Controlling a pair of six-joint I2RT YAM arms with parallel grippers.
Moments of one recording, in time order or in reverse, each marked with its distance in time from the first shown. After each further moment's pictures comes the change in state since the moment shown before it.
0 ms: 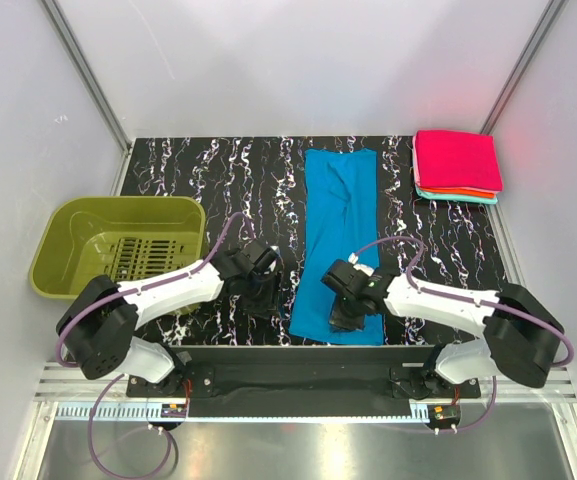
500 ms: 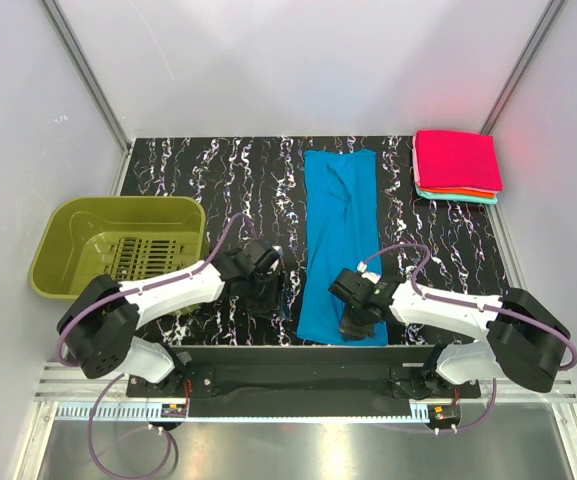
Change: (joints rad) left arm -0.008 0.002 -0.005 0.042 0.034 -0.025; right arm 0.001 -0.058 -0.088 -0.035 0.032 0.002
